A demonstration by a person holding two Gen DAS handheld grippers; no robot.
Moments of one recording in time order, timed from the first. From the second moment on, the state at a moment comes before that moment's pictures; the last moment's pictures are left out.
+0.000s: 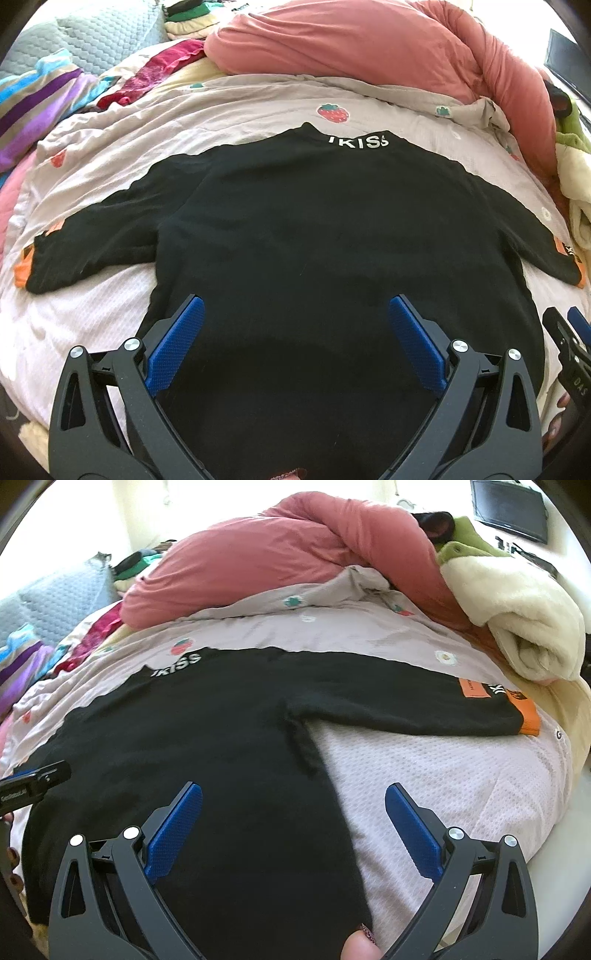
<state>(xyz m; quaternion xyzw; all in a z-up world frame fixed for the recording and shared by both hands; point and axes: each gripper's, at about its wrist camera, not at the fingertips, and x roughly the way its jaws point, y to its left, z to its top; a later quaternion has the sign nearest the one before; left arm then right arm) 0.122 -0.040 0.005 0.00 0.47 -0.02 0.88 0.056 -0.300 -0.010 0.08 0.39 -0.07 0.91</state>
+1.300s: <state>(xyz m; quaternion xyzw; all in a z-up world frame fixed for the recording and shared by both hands) 0.243 -0.083 -0.029 0.00 0.51 -0.07 0.86 0.096 -0.516 -0.055 0.27 0.39 -0.25 0.84</state>
